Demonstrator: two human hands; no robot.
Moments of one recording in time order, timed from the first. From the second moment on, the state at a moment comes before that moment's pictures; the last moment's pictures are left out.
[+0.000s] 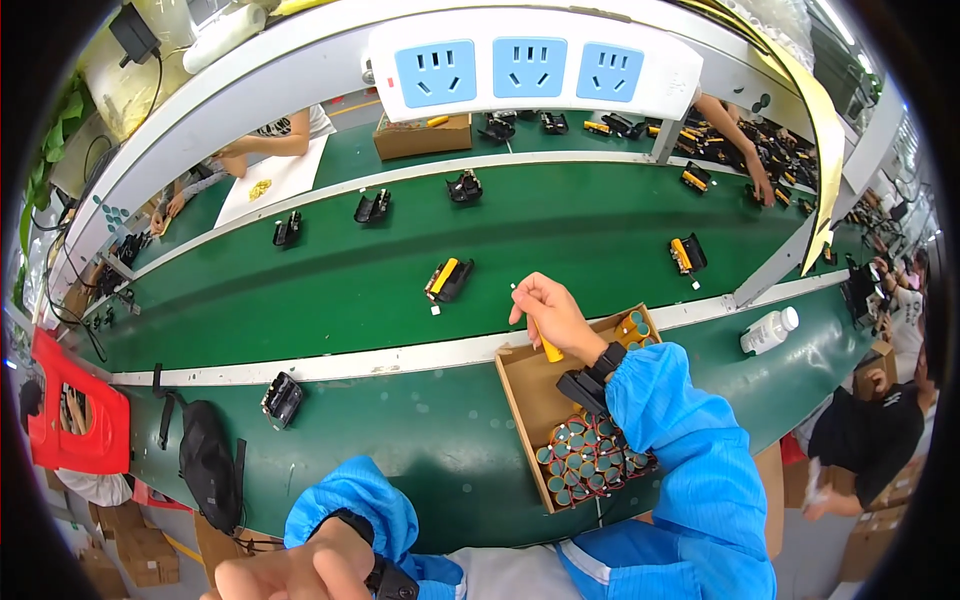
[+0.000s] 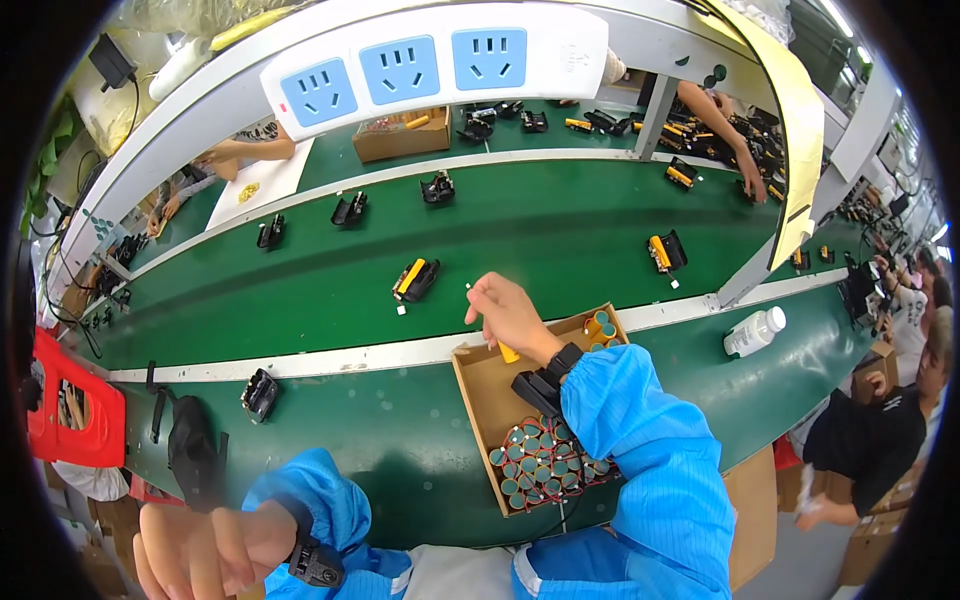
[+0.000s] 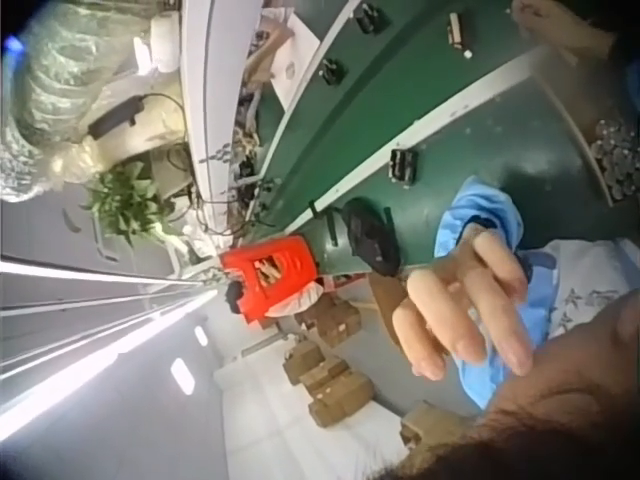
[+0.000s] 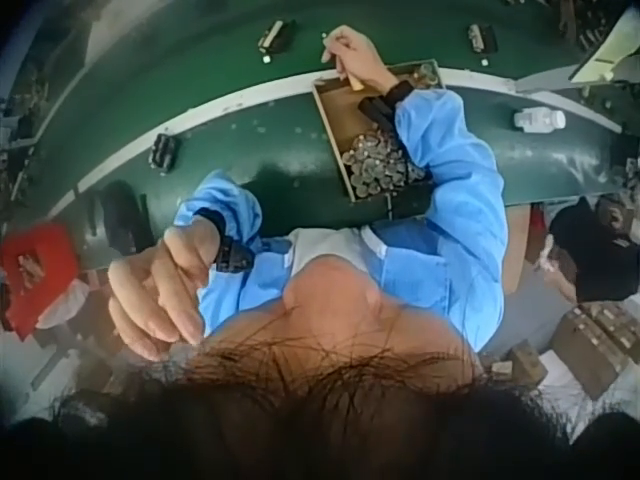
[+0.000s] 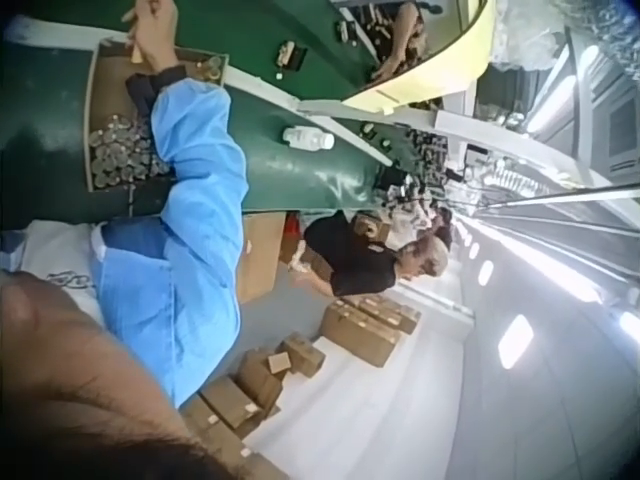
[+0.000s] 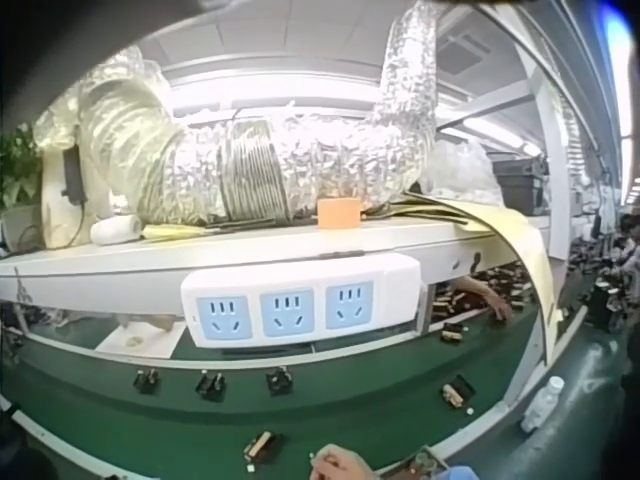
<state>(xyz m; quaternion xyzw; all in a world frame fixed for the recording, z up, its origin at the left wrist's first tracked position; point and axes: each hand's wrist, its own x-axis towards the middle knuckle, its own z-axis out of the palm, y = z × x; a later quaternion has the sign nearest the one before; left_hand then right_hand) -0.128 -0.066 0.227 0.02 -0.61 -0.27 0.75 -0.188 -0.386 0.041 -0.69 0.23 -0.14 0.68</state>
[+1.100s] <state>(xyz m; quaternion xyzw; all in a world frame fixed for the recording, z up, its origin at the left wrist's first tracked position) 0.143 -0.368 0.017 0.77 -0.60 0.21 0.11 -0.172 -0.381 0.045 -0.67 0.23 -0.10 0.70</state>
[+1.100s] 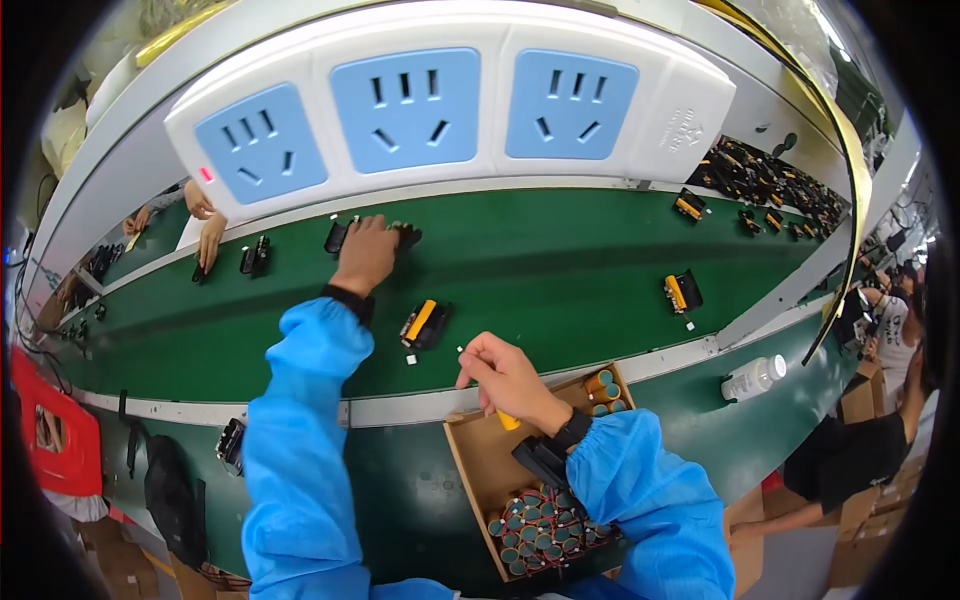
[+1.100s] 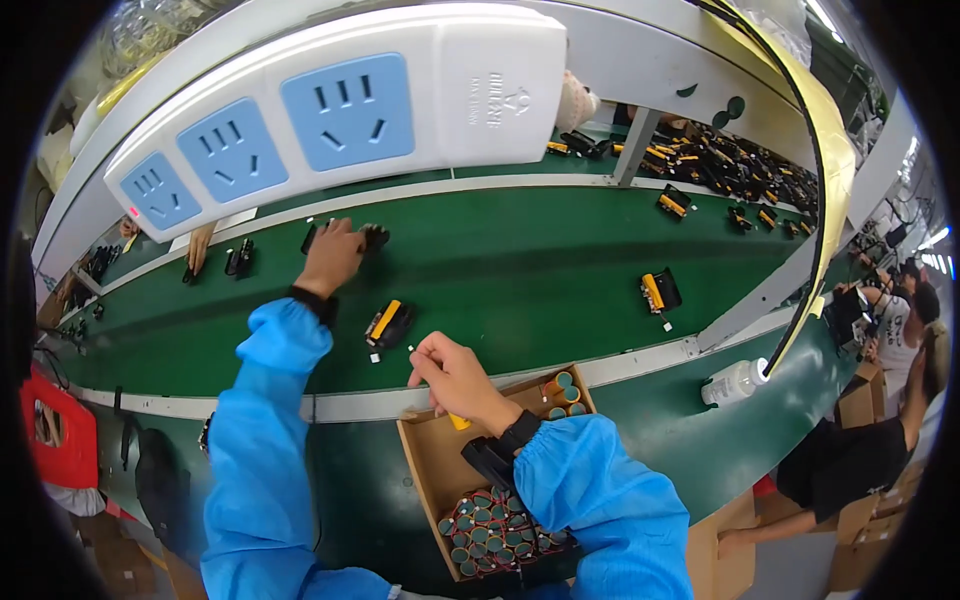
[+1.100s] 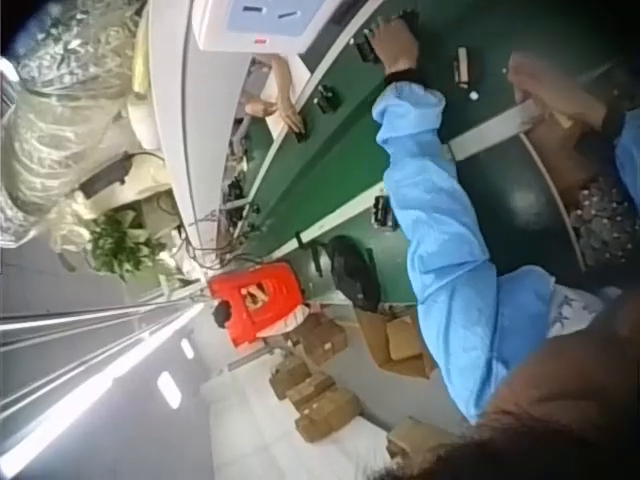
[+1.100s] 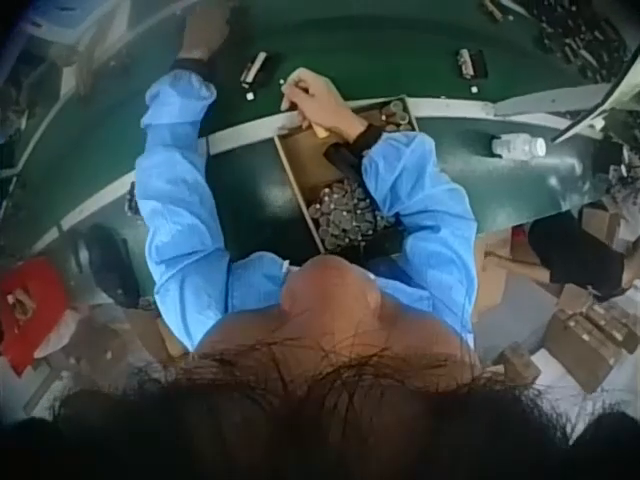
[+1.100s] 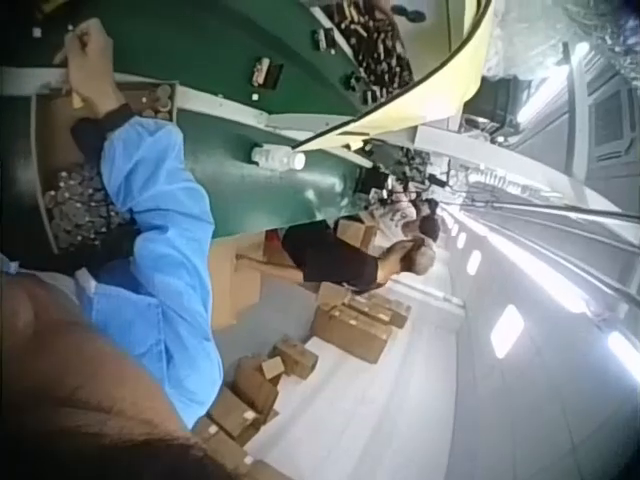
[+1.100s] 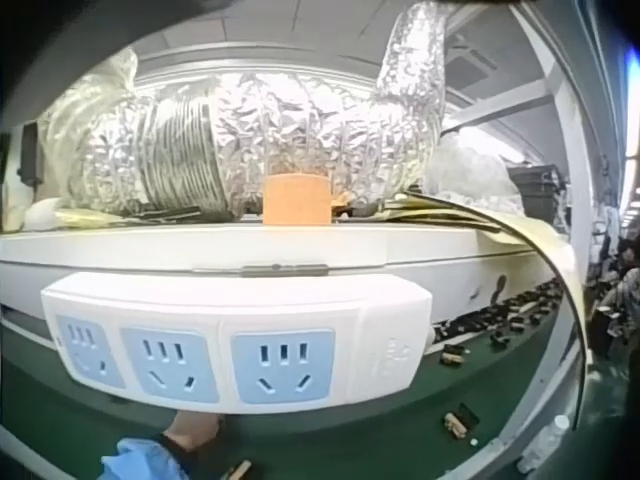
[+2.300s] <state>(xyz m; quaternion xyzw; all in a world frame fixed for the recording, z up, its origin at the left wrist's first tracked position) -0.049 -0.041 -0.010 0.81 -0.48 -0.11 0.32 -0.282 -0.145 0.110 -0.54 0.30 -0.18 0.77</state>
